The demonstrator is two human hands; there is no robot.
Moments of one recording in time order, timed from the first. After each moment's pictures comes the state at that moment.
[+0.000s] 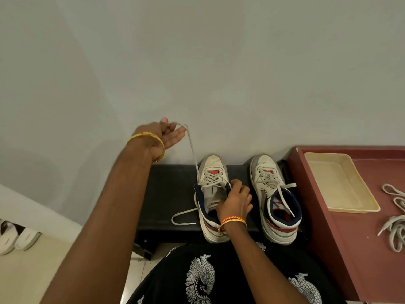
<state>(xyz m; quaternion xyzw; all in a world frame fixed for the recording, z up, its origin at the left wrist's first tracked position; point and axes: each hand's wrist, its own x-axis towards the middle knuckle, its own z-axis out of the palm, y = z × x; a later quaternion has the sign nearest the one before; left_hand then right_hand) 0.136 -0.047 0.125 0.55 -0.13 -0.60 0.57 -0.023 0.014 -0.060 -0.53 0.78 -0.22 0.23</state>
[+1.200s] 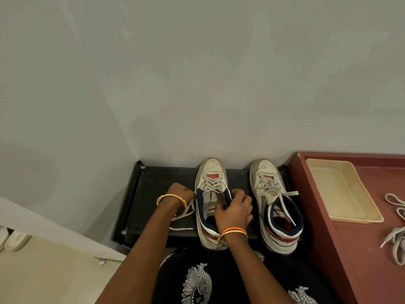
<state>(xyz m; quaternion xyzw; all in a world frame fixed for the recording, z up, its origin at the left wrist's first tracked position) 0.112 -0.030 -0.035 0.78 -0.40 -0.47 0.14 -0.025 0.016 -0.071 -0.50 0.78 -0.28 0.25</state>
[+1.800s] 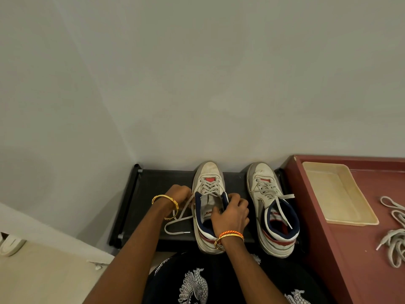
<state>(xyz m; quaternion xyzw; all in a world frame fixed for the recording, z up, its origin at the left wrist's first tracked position) 0.113 -0.038 -0.032 0.74 -0.40 -0.53 0.15 -0.025 0.014 -0.075 -0.51 0.78 -0.27 0.25</state>
